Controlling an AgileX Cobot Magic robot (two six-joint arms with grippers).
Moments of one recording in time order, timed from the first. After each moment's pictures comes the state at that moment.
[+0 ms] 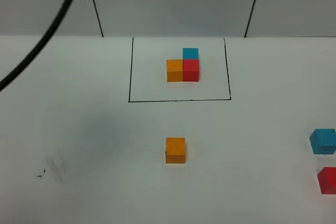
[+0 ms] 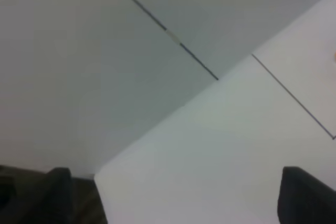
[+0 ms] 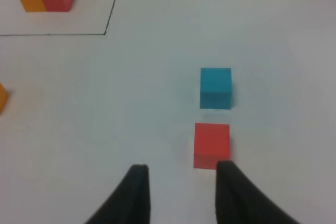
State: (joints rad) left arm -0.65 1.34 -1.80 0.58 1.19 0.14; right arm -0.02 0.01 -0.50 0.07 1.06 0.00
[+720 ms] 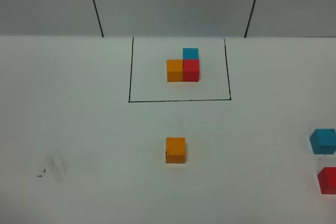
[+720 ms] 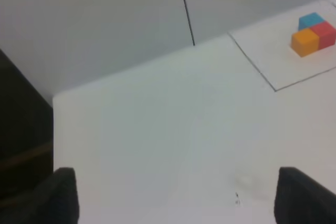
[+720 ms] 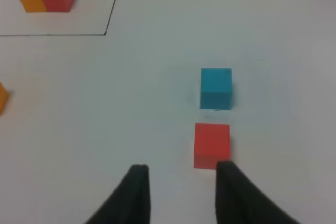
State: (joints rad) left arm -0.46 0.34 -1.07 0.34 1.20 0.06; right arm -0.02 0.01 -0.50 0.07 1.06 0.00
